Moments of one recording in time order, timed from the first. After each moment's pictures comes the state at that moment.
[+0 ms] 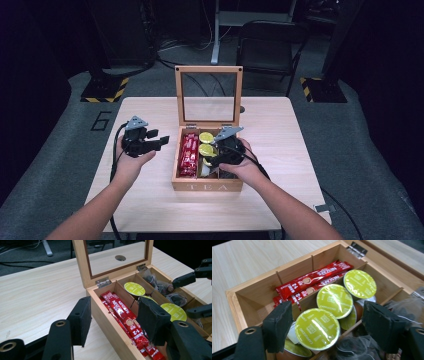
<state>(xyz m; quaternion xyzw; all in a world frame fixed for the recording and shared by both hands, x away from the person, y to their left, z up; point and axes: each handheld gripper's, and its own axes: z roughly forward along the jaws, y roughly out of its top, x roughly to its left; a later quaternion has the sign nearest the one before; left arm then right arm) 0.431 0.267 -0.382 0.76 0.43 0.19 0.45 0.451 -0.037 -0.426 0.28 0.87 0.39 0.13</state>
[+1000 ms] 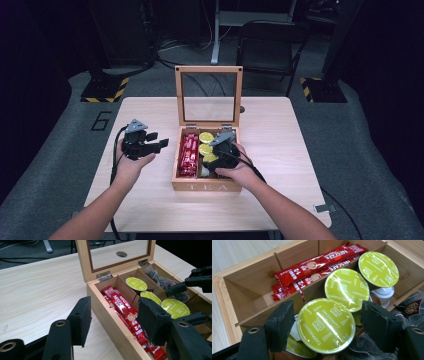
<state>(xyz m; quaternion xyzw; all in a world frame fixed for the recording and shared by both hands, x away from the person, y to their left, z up) 0.430 0.270 -0.392 0.76 0.44 0.18 0.44 0.454 -0.025 -0.451 0.27 0.88 0.36 0.12</state>
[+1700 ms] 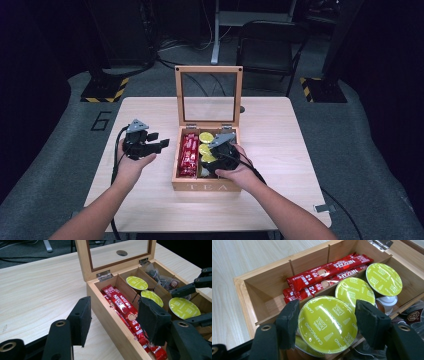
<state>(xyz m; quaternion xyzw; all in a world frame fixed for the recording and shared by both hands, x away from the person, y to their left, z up) 0.432 0.267 -0.394 0.76 0.44 0.19 0.44 0.442 -0.024 -0.440 0.25 0.88 0.38 0.12</state>
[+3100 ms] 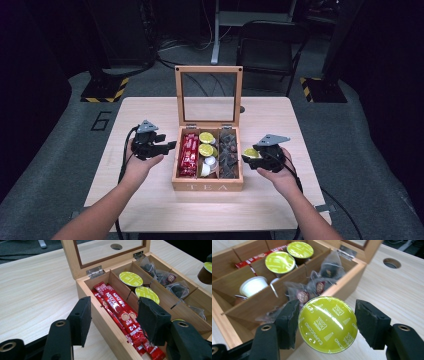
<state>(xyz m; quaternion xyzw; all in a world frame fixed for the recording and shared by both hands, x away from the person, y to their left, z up) 0.438 0.248 -0.401 0.78 0.42 0.17 0.42 0.429 -0.155 -0.438 0.36 0.82 0.40 0.18</state>
